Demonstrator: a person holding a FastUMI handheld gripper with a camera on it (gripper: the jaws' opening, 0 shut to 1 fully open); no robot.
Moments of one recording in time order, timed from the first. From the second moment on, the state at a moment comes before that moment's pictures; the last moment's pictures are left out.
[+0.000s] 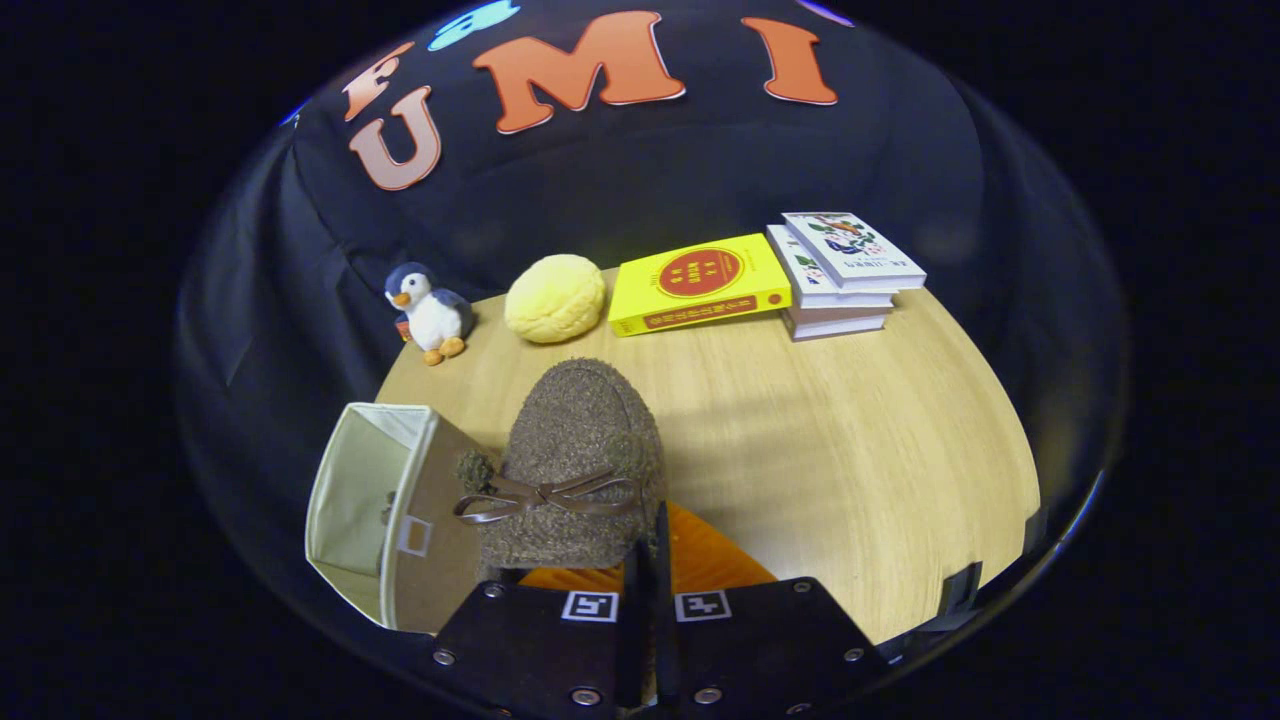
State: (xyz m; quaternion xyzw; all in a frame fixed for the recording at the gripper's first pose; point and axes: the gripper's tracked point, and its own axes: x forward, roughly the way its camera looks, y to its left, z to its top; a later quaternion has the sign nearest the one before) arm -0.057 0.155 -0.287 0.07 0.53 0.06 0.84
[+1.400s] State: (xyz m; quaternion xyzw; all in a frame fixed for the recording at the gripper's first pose) arm -0.079 0.339 -0.226 0.13 0.52 0.19 0.82
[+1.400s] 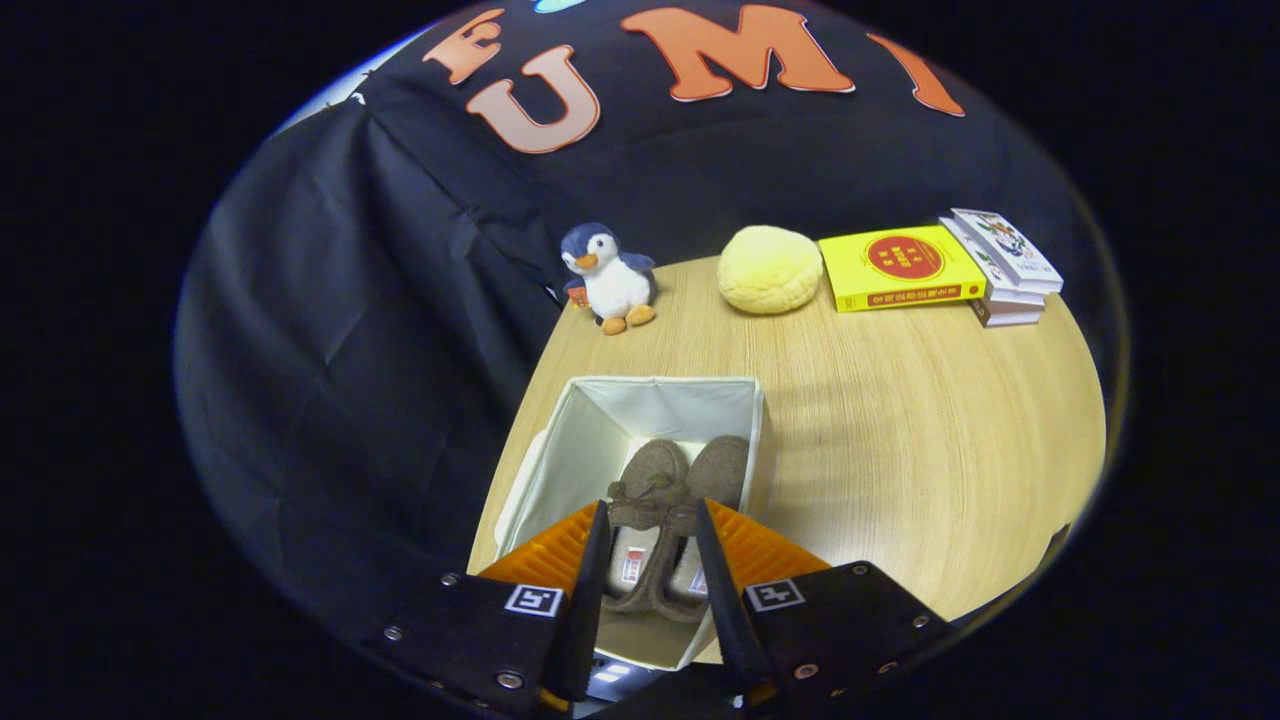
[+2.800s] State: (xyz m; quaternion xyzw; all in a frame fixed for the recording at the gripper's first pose) arm -0.010 0.026 -0.040 0.05 0.16 0.08 0.98
